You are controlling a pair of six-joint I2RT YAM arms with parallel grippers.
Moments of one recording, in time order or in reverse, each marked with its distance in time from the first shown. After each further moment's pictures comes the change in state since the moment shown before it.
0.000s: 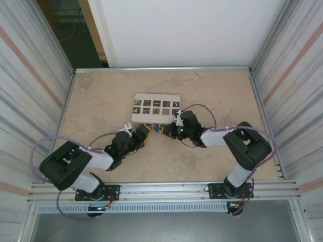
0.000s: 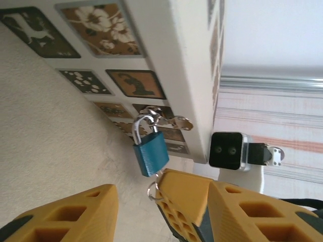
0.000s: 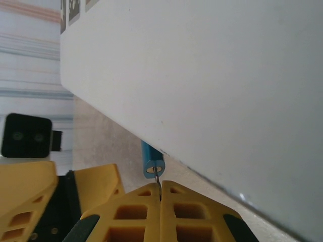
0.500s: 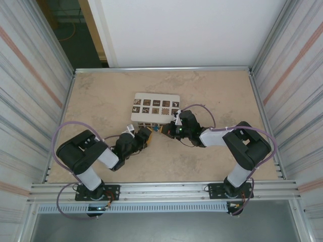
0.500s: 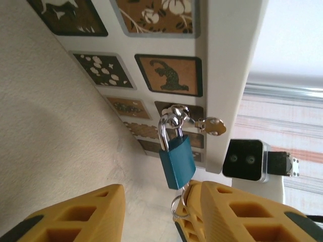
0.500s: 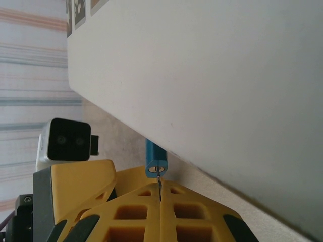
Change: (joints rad) left arm -0.024 0.213 0.006 0.230 -0.036 -0.064; right arm 0.014 0.006 0.016 0.005 0.008 0.062
